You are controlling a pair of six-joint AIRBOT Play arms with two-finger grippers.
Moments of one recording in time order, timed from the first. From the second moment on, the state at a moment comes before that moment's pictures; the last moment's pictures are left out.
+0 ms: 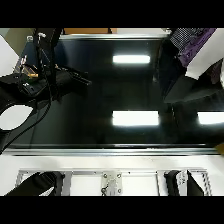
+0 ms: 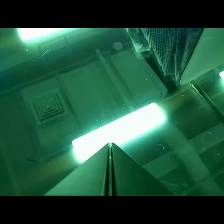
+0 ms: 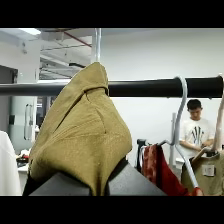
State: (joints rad) left arm -0.64 -0.94 1.37 1.71 -0.95 -1.74; right arm -1.05 -0.76 1.36 -0.54 0.00 0.52
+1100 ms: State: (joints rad) left arm -0.64 -0.94 1.37 1.71 -0.98 -1.73; right arm -1.33 -0.78 1.34 -0.55 0.27 0.59
